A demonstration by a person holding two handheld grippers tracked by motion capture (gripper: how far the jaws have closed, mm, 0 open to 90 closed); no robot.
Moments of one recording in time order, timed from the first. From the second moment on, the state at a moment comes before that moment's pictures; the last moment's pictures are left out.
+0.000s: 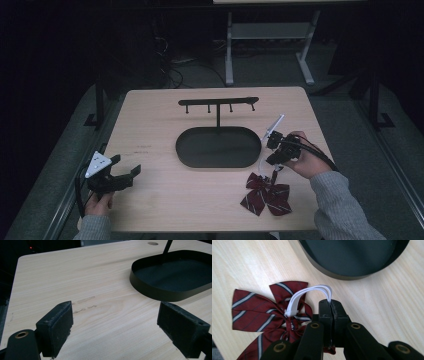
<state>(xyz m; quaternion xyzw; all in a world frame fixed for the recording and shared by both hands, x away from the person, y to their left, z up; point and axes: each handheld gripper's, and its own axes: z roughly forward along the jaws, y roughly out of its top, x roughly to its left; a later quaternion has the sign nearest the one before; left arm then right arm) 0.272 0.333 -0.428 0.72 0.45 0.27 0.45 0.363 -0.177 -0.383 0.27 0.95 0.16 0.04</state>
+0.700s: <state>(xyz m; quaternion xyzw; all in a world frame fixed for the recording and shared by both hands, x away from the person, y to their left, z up) 0.272 0.332 -0.428 0.72 0.45 0.27 0.45 0.350 -0.159 -0.352 0.23 0.96 0.16 0.04</state>
